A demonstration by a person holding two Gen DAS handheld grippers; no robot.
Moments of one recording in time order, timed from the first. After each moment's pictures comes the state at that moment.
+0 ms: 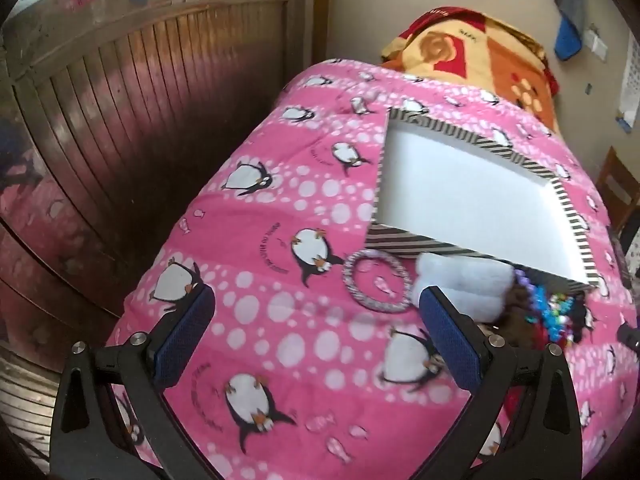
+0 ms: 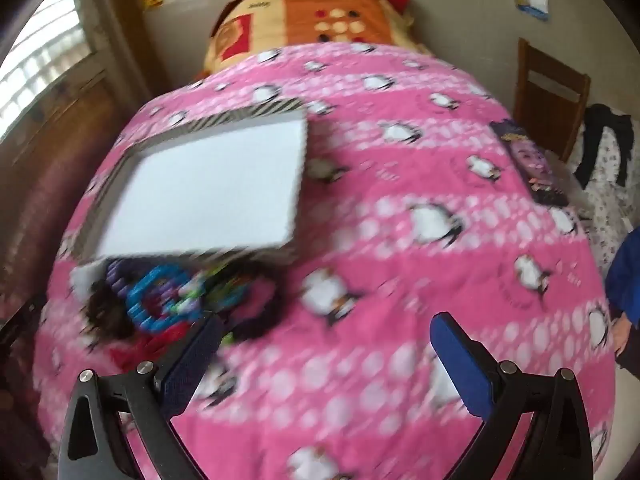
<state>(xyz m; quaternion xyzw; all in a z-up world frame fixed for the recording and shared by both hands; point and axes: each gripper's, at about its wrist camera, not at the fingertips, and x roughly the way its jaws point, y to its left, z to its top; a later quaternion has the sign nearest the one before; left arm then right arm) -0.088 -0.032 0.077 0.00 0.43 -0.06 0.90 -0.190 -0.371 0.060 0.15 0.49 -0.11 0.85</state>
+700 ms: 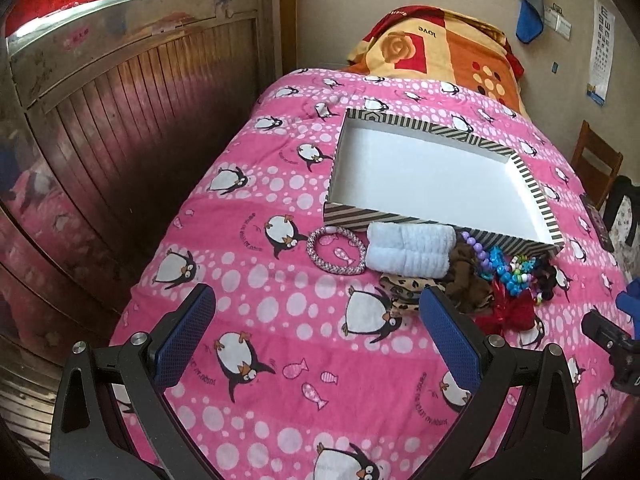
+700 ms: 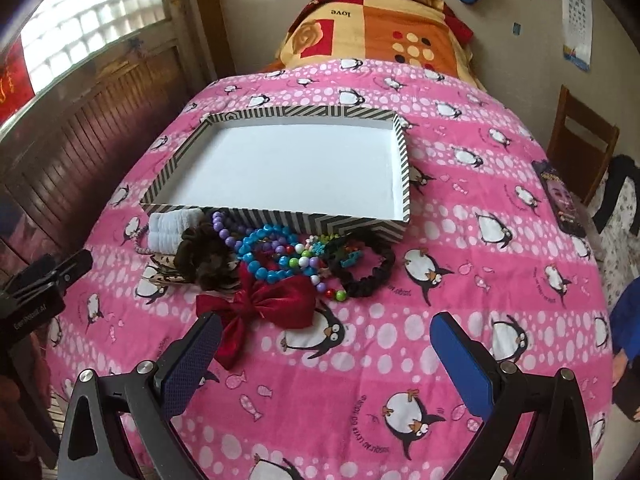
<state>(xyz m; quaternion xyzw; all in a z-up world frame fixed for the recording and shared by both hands) -0.132 -0.050 0.096 0.03 0.42 -0.09 0.90 -0.203 -0.288 0.087 0.06 0.46 -0.08 0.88</state>
